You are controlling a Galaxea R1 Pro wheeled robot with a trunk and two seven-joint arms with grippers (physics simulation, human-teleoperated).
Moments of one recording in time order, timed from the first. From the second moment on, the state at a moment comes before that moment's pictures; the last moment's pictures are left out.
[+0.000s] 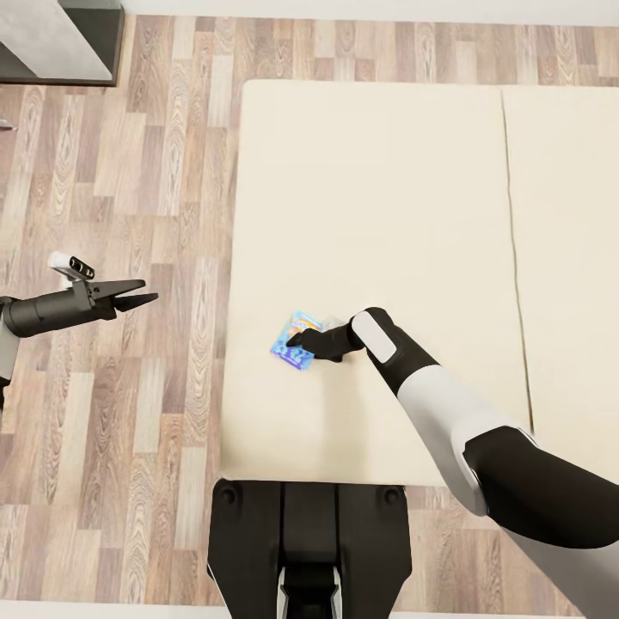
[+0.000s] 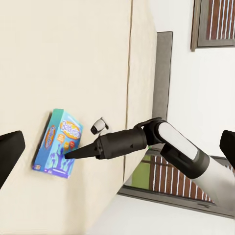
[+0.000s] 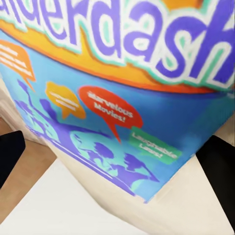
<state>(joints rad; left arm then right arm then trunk) -1.10 0.46 0.25 -0.96 0.14 1.03 -1.57 -1.27 0.17 0.30 -0.51 -0.88 0.88 -0.11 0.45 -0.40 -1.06</state>
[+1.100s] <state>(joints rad) -1.10 0.46 0.25 -0.96 0.14 1.03 -1.57 -1.27 0.17 0.30 -0.54 -0.83 0.93 -0.12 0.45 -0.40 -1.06</state>
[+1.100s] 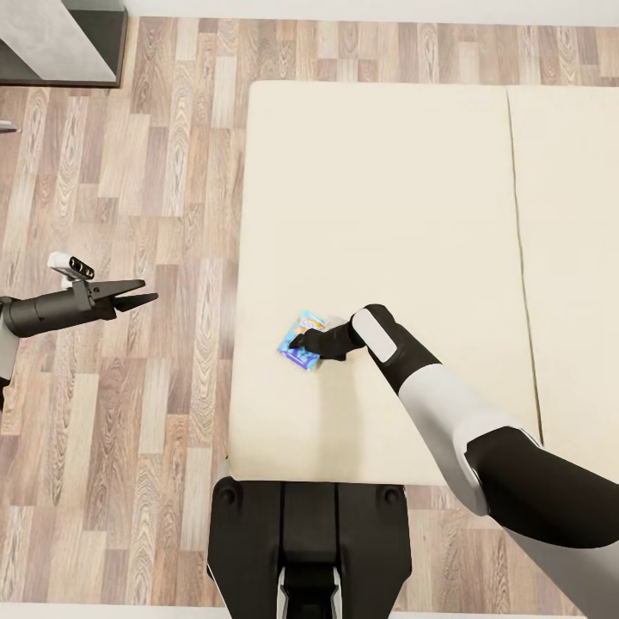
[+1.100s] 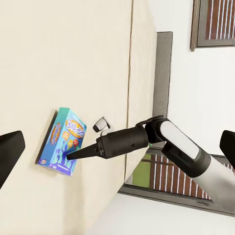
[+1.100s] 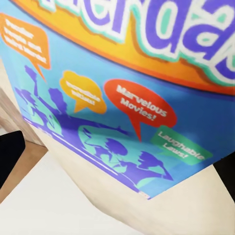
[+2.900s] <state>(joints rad) -1.10 0.46 0.25 -0.96 0.14 1.02 -1.57 -1.27 0.17 0.30 -0.52 -0.86 0.91 -0.12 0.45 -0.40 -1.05</state>
